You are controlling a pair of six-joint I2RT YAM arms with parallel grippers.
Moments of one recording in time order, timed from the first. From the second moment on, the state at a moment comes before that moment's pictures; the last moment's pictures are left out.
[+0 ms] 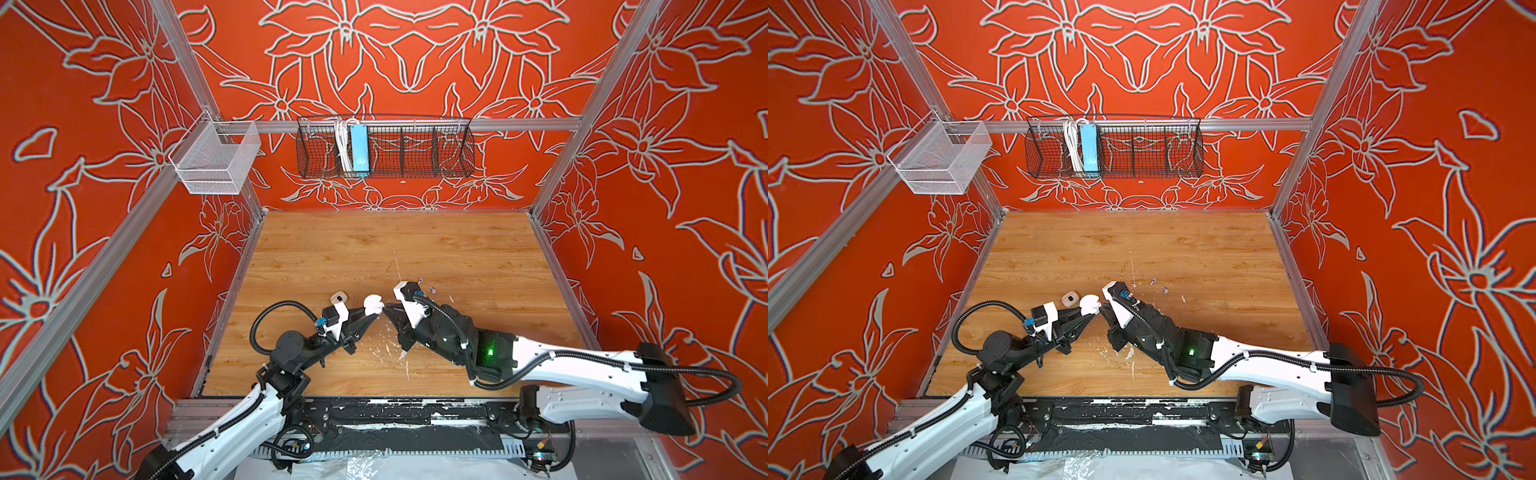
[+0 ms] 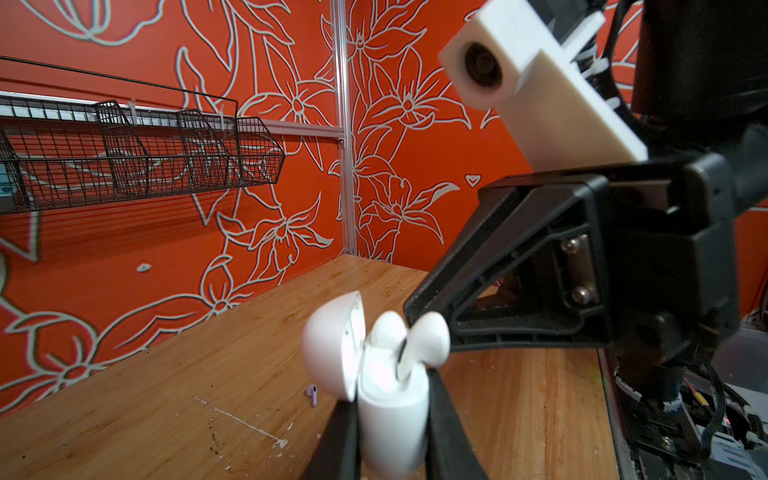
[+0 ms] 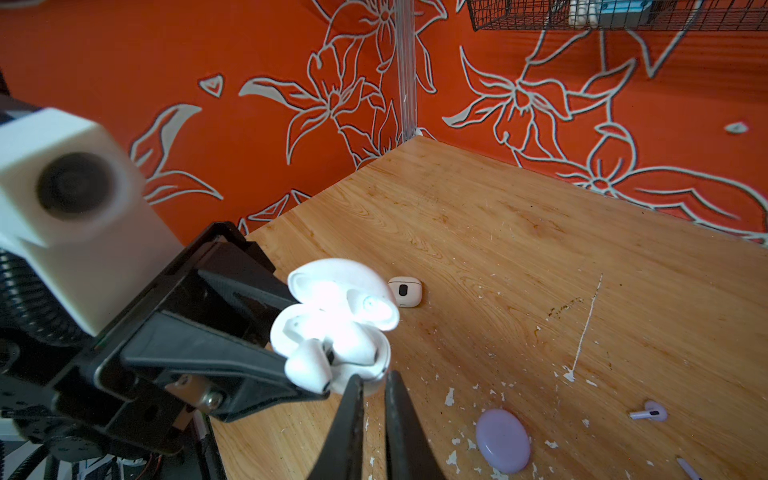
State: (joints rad) left arm -0.54 0.60 0.11 0.71 0.43 -0.06; right arm 1.24 1.19 0.83 0.10 0.35 0.26
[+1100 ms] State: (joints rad) left arm -0.54 0.60 0.12 0.70 0.39 -0.06; right arm 1.25 1.24 0.90 0.09 0.30 0.30
